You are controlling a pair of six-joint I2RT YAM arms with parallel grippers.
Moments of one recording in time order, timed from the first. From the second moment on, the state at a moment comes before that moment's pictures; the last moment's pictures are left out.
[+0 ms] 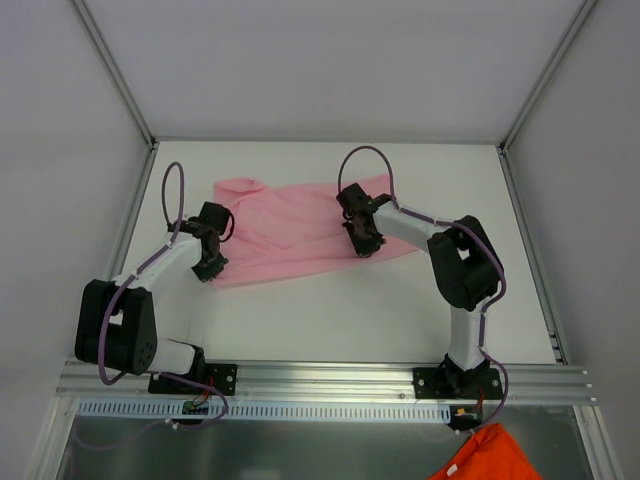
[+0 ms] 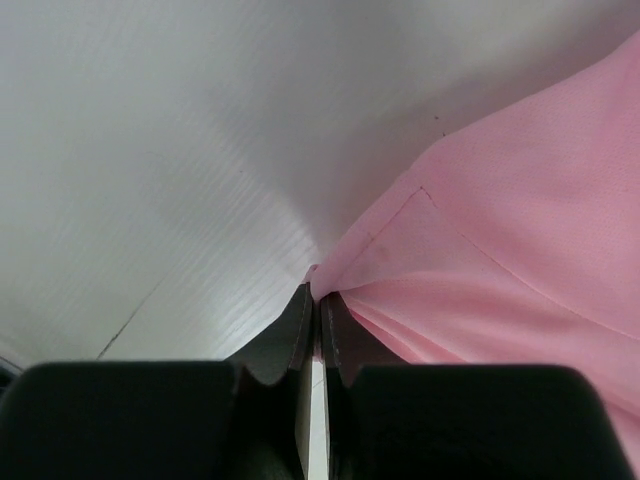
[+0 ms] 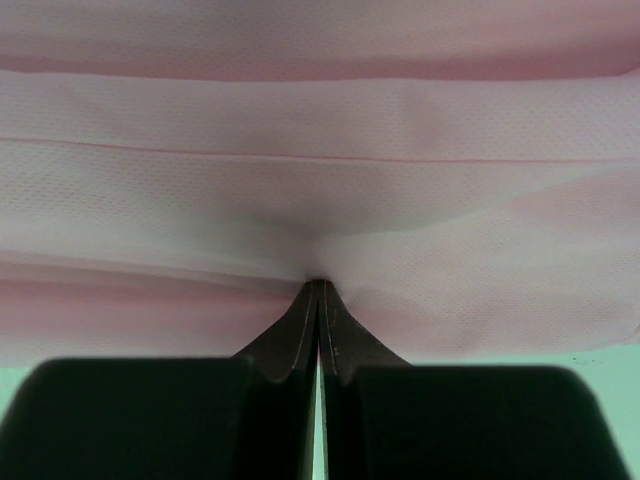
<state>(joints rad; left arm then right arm) -0.21 1.39 0.84 -0.81 -0.39 -0.88 0.62 1.97 1.38 -0.70 0.20 0.18</state>
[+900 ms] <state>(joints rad) -0.12 1.27 0.91 -0.89 -0.37 -0.86 0.60 1.97 1.38 -0.72 0.22 0.18</state>
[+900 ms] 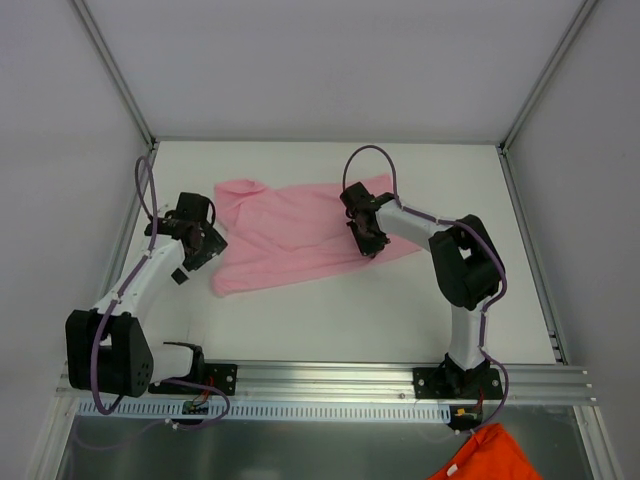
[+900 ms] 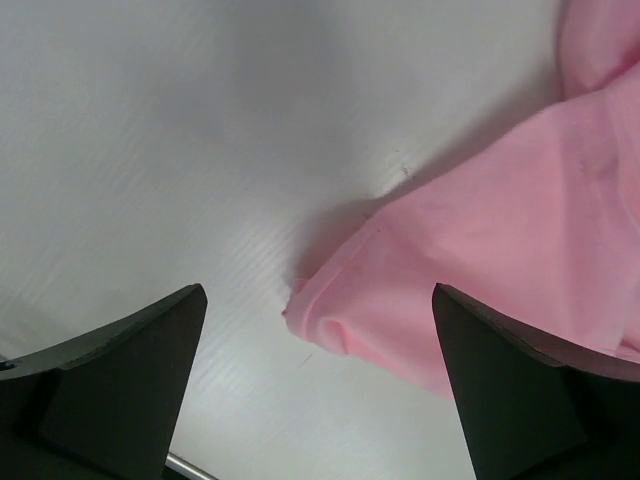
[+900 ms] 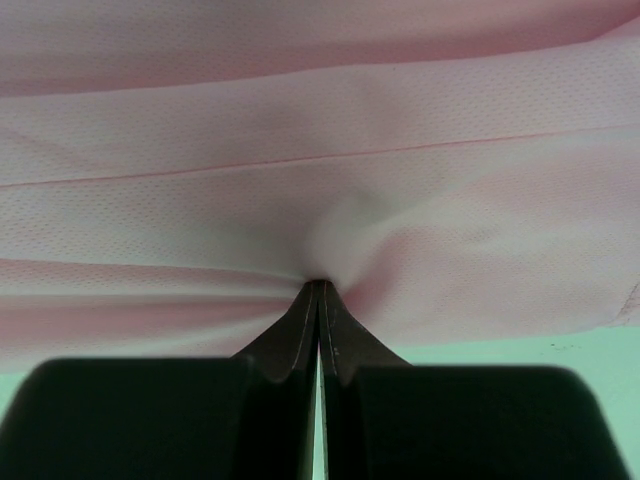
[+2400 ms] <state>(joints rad) -0.27 1.44 0.85 -0.82 -0.17 -0.87 0.52 1.97 1.43 -0.81 0.25 0.16</state>
